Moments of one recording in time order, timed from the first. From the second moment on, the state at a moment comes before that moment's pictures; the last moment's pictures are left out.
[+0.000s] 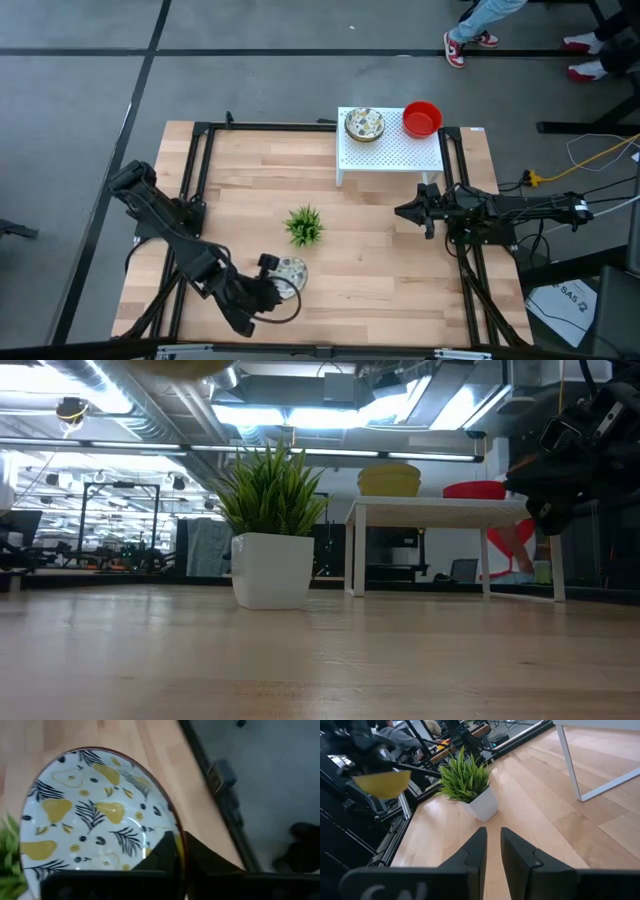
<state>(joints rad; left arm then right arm) -0.75 1.58 1.33 -0.64 -0.37 -0.33 0.04 0.19 0.01 0.03 0.05 0.52</state>
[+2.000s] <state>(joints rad) 0.29 1.58 1.69 -0.44 0.09 0.62 0.04 0.19 0.01 0.03 0.05 0.52</state>
